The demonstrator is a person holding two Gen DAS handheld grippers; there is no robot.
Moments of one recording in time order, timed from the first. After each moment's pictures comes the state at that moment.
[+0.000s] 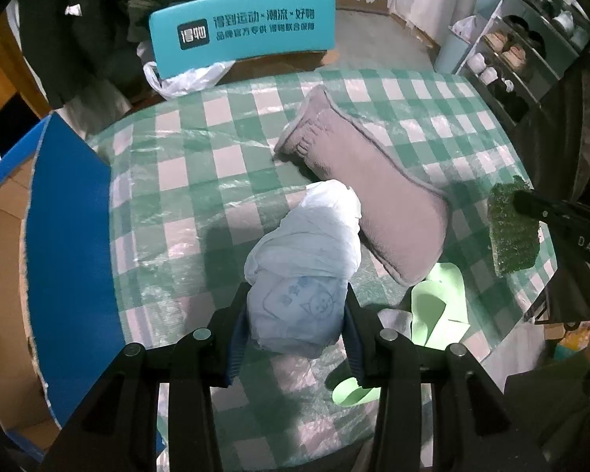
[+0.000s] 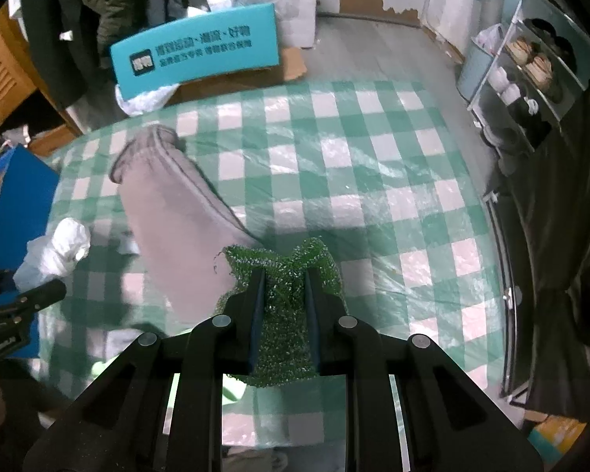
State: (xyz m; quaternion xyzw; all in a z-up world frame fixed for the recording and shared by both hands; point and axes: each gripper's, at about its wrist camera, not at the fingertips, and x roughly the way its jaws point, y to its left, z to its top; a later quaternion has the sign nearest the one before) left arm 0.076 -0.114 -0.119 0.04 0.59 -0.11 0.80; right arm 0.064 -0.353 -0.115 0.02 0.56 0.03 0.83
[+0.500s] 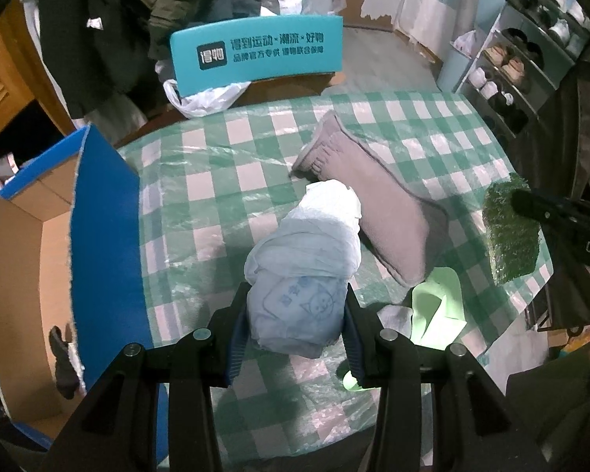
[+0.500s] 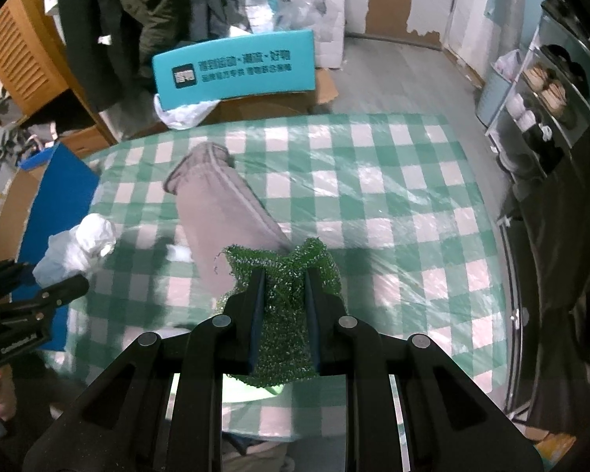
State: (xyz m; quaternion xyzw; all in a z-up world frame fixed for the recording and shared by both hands) left arm 0.063 -0.099 -0.091 0.04 0.56 -0.10 0.82; right arm 0.055 -0.324 -0.083 0.01 0.53 0.07 0.85
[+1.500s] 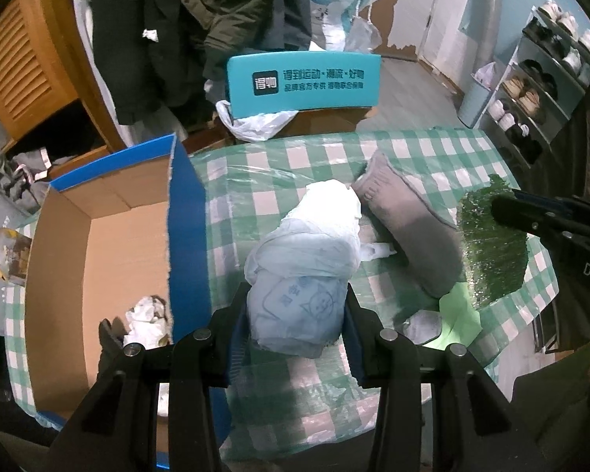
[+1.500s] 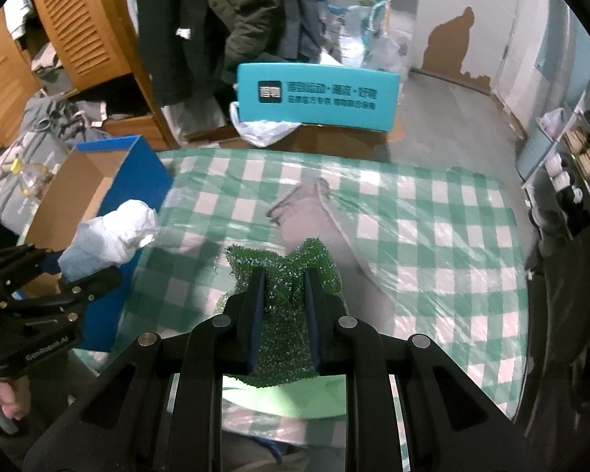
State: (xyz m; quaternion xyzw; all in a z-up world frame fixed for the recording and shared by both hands) left arm 0.045 -0.046 -0.056 0.02 0.52 -0.06 0.85; right arm 0.057 -0.233 -0.047 -0.03 0.50 0.15 0.85
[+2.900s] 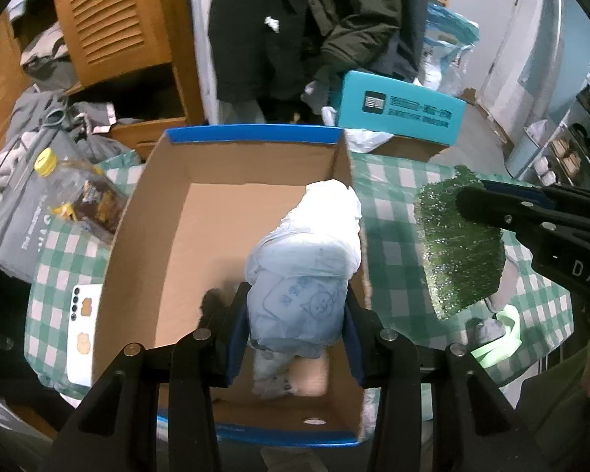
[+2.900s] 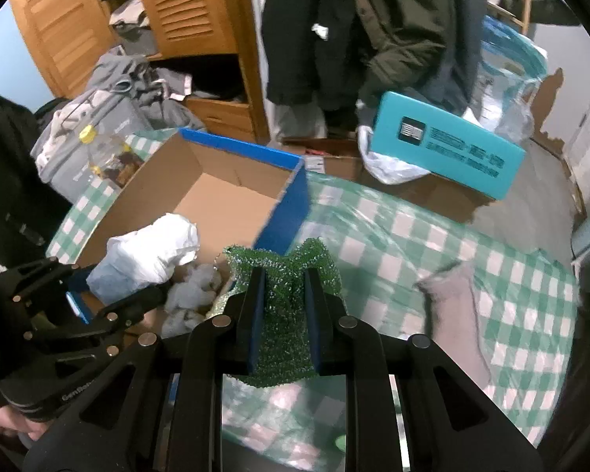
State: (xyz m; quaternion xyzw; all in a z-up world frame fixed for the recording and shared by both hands) left arm 0.015 0.087 -0.045 -0.05 0.50 0.04 0.86; right arm 0.068 -0.059 -0.029 -0.09 0.48 0.27 0.83
